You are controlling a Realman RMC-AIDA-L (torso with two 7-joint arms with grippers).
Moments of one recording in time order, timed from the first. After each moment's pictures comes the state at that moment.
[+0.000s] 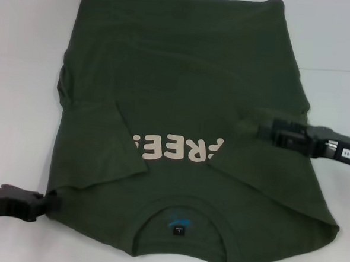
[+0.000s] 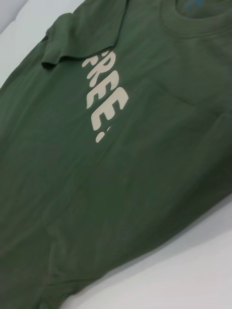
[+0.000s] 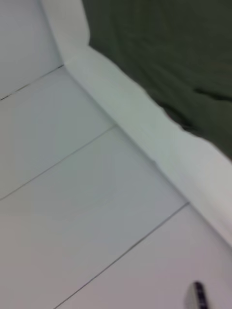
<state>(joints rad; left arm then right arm) -0.39 -2.16 0.54 0.99 2.43 1.54 -1.86 0.52 2.04 -0.66 -0.56 -1.84 -1.49 1.67</state>
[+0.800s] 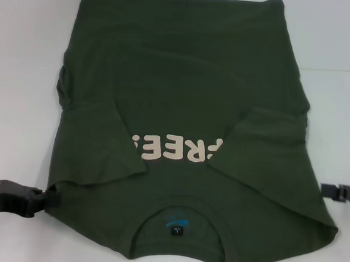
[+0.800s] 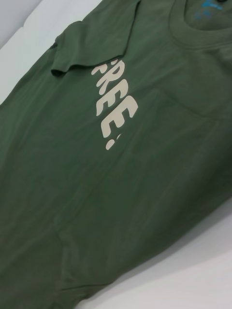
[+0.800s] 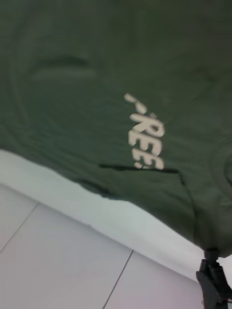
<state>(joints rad) -0.39 -2.16 0.54 1.03 2.42 1.59 -1.88 0.43 1.88 -0.65 -0.57 -2.08 -1.60 2.06</state>
